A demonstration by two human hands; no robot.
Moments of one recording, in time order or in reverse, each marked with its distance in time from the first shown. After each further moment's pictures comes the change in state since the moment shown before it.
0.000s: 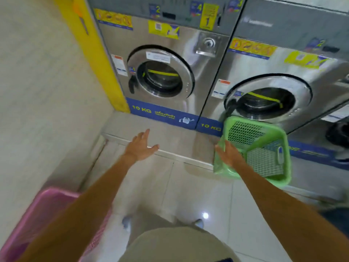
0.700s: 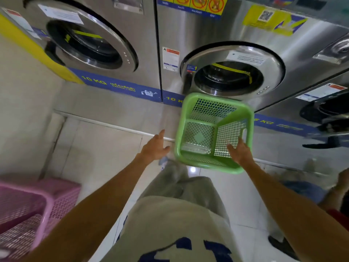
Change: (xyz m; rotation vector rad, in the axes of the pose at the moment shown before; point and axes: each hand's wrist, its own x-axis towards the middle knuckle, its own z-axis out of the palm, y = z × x) left_hand 0.123 0.276 0.199 -0.087 -0.331 -0.029; right_hand 0.152 0.270 -0.121 0.012 -0.037 0.275
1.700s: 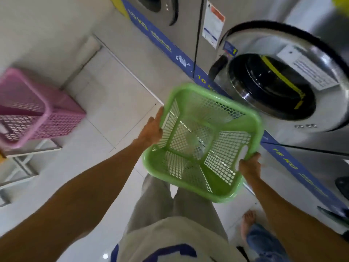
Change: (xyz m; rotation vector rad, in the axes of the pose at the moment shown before) left_hand 0.037 0.043 0.085 -0.302 0.349 -0.410; right_hand 0.141 0.036 -0.029 -0.145 -0.128 -0.051
